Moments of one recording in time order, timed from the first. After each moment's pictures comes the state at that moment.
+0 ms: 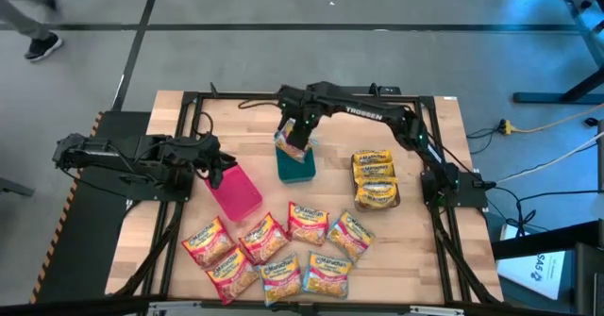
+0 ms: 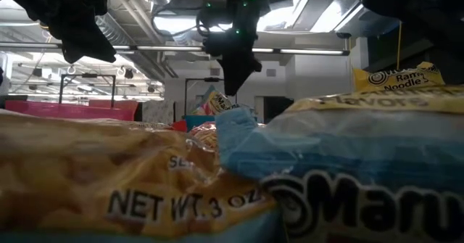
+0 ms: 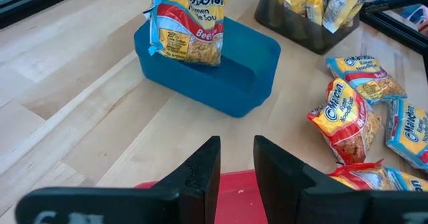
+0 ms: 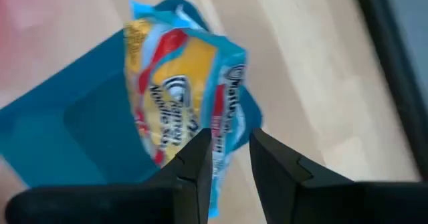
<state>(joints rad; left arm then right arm) -0.04 0.52 0.53 -0.59 -0.25 -0.55 -0.30 2.30 2.30 -1.27 0.06 0.12</state>
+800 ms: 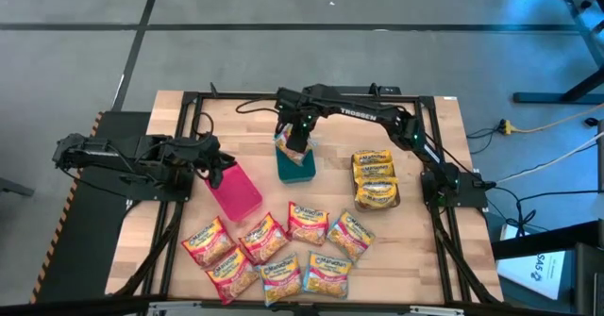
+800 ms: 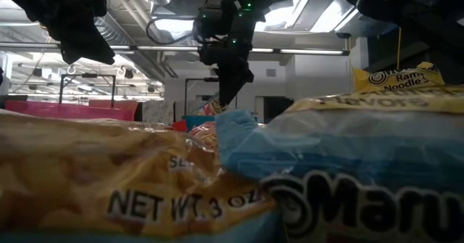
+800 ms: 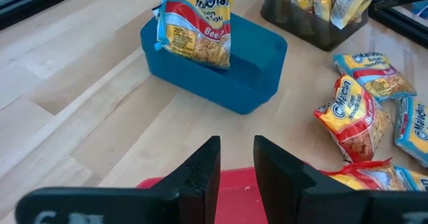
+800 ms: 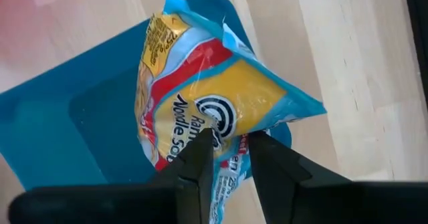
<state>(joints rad) -0.04 0.52 0.53 -0.61 -0.26 -0.55 -0.31 2.34 2.30 -1.23 -0.01 0.00</state>
